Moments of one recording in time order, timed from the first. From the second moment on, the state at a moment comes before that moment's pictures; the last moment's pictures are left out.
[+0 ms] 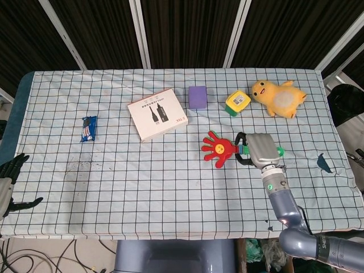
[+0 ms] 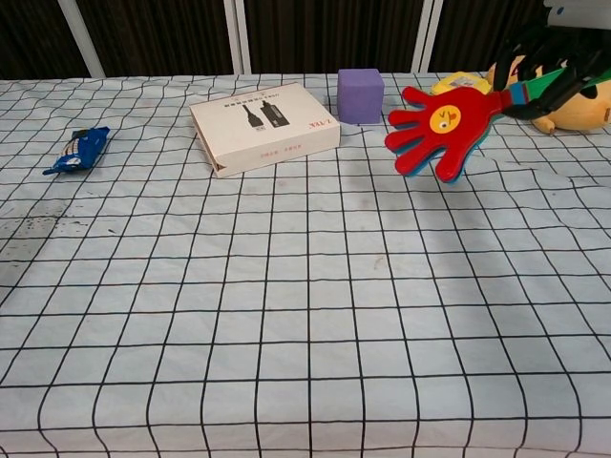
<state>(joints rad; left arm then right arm) -0.12 -1.01 -0.04 -1.74 1.39 1.34 -0.16 0.65 -1.25 0.37 -1.89 -0.77 1.08 -0.48</state>
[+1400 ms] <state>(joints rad) -0.12 -1.00 -0.04 -1.74 1.38 1.33 -0.15 0.61 -1.40 0.27 -1.60 -0.95 0.96 -0.16</state>
